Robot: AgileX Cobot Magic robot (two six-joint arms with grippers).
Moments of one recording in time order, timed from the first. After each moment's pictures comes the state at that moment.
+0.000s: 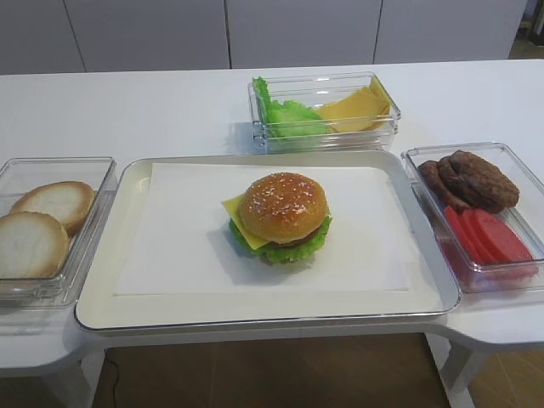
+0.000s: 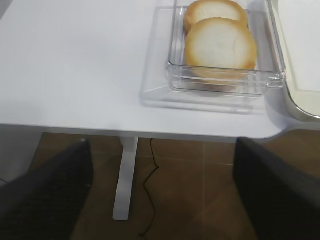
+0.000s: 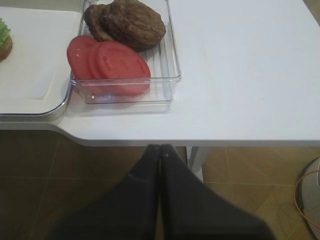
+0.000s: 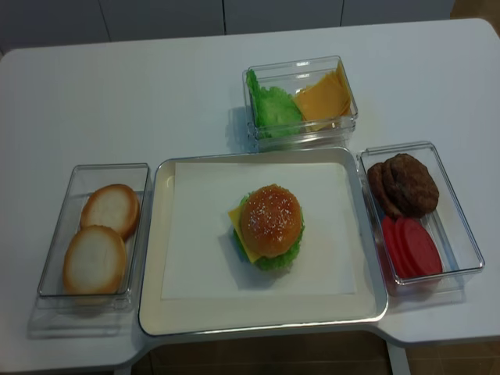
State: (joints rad) left arm -0.04 -0.02 -0.54 0.17 1.28 -0.20; right arm 0.11 -0.03 -0.47 -0.03 1.15 0.02
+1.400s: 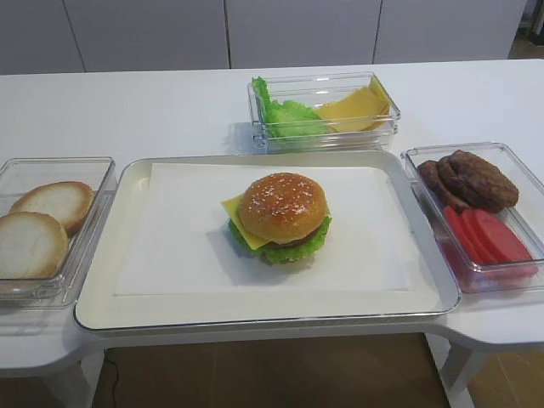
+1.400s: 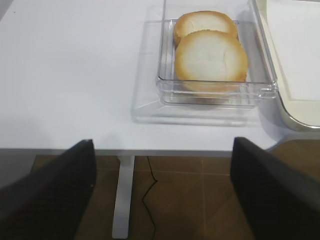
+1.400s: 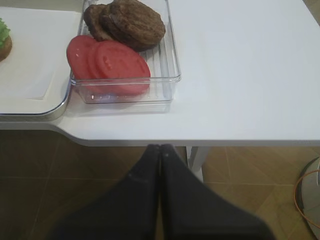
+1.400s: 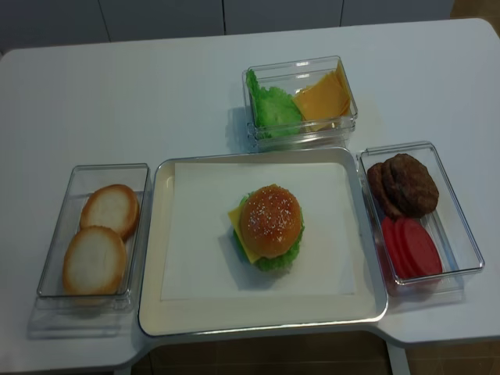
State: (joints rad) left arm -0.04 -0.02 -0.49 0.16 1.19 -0.16; right arm 0.11 -0.03 -0.47 -0.03 1.15 0.02
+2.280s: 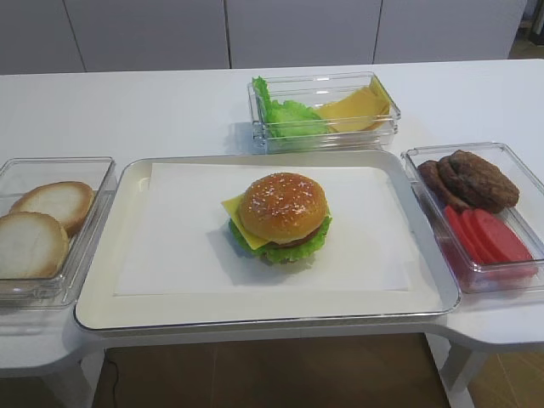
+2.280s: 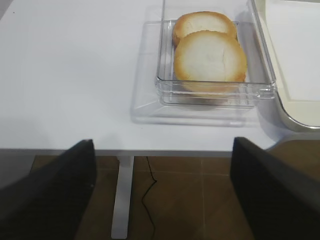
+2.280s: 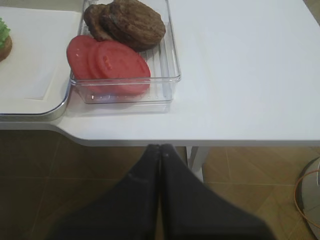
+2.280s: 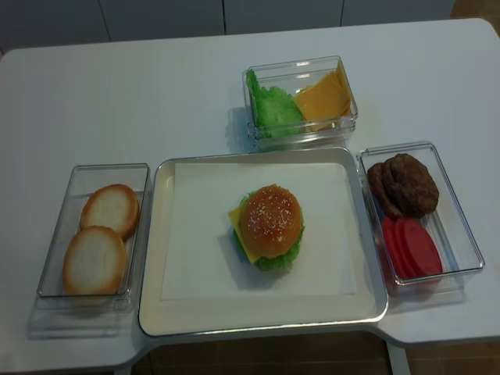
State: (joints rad) left arm -0.04 -0.02 -0.49 0.15 1.18 -0.16; right arm 0.11 -0.03 -0.47 -0.03 1.15 0.02
